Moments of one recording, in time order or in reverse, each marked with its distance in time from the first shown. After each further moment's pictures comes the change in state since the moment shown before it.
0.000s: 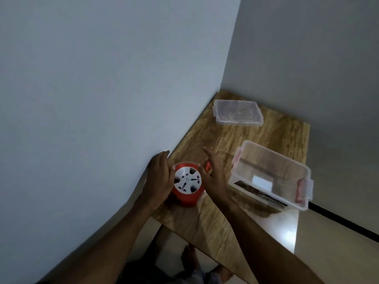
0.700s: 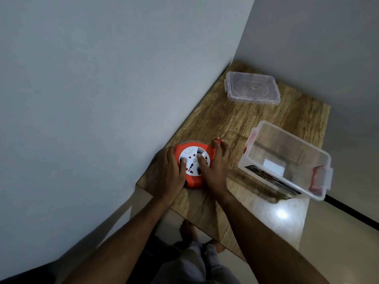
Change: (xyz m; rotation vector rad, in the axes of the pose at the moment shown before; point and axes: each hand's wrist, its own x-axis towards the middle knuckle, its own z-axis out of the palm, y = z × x) left_hand -0.038 -0.029 0.062 -0.165 -0.009 -0.299; right_hand -0.016 0.050 0.045 -0.128 0.049 0.167
